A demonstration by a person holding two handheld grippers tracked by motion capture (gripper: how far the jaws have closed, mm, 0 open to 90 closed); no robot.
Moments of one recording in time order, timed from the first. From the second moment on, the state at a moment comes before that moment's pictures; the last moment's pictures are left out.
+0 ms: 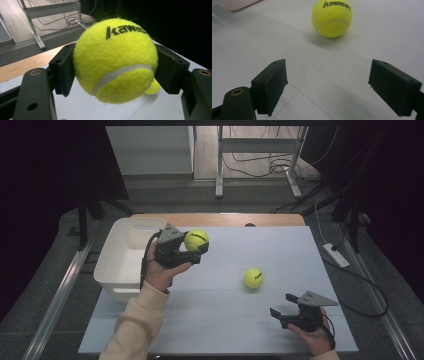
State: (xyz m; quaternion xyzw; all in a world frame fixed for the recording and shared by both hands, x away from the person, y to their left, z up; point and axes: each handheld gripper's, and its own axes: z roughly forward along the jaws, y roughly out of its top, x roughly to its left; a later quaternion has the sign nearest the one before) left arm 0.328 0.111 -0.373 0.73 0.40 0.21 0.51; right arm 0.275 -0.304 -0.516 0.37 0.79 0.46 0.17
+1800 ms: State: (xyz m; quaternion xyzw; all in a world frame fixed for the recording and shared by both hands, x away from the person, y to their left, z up) left arm 0.320 0.180 -0.348 0.69 0.45 0.25 0.50; right arm 0.280 -0.309 -0.514 0.38 0.78 0.46 0.17
